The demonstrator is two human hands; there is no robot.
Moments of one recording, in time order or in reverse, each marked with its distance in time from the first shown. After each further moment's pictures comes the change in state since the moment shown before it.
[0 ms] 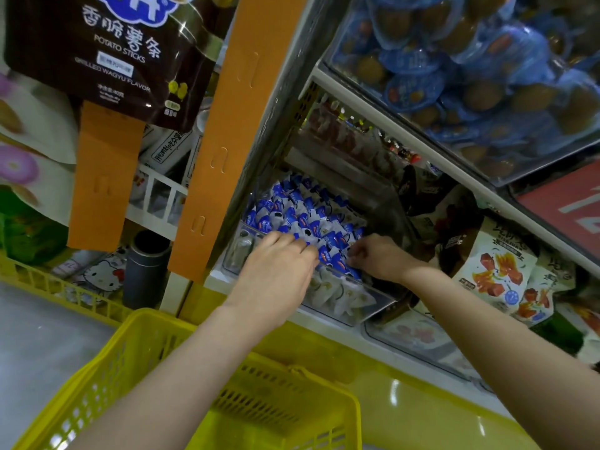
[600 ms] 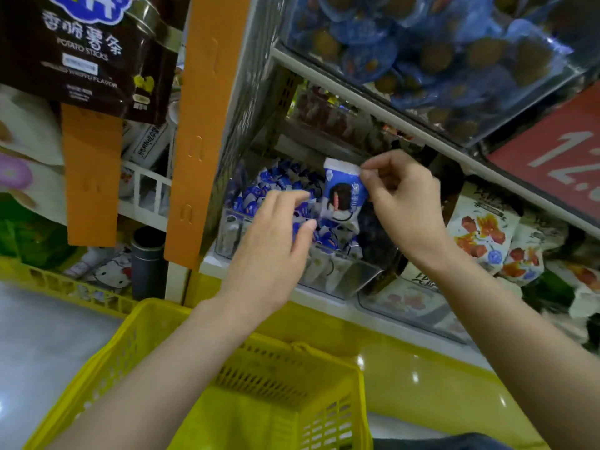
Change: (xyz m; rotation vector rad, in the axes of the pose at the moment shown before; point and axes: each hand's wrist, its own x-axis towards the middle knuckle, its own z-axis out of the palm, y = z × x) left_hand -0.009 0.029 -0.027 -0.550 0.224 -0.181; right_hand -0.081 -0.023 -0.032 0.507 0.820 -0.369
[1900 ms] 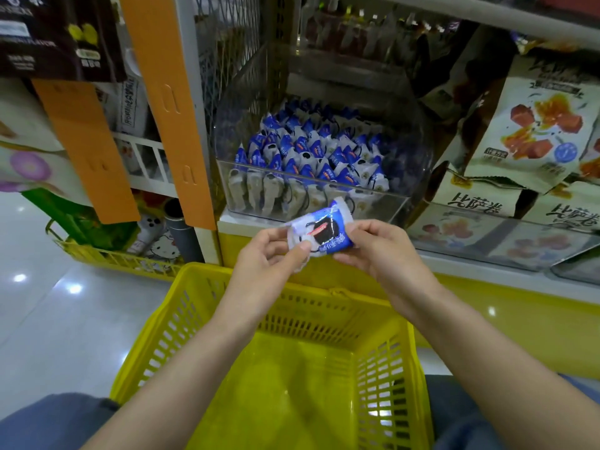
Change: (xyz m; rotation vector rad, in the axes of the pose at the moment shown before) left_hand -0.064 -0.013 0.019 -0.508 -0.111 -0.714; right_hand -0.115 0.034 0.046 0.937 -0.275 0.913
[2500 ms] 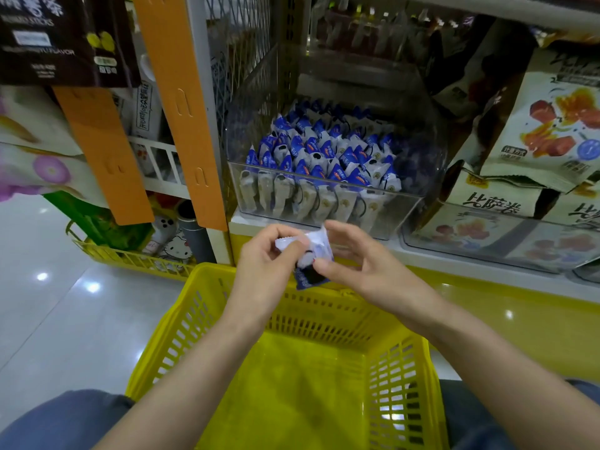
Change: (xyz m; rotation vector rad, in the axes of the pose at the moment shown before) left_hand 0.002 0.000 -0.007 0.042 0.058 0.137; right_hand -0.011 0.009 0.004 -0.466 -0.357 -0.152
